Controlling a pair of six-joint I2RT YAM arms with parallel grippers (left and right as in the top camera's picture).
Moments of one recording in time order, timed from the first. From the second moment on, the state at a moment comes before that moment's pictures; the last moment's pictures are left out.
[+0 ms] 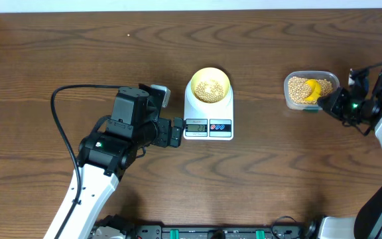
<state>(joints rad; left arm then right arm) -0.33 1.12 0.95 -0.74 0.20 -0.14 -0.38 1.57 1.01 -0.58 -0.60 0.20</state>
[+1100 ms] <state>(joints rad) -0.33 1.12 0.95 -0.74 0.20 -0.14 -0.65 1.57 0.95 -0.49 -1.03 0.32</state>
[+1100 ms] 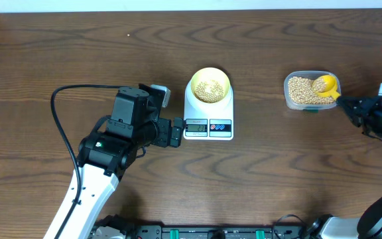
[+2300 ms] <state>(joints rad) -0.33 1.12 0.95 -0.74 0.20 -0.14 -0.75 1.57 0.95 -0.48 -1.38 0.42</state>
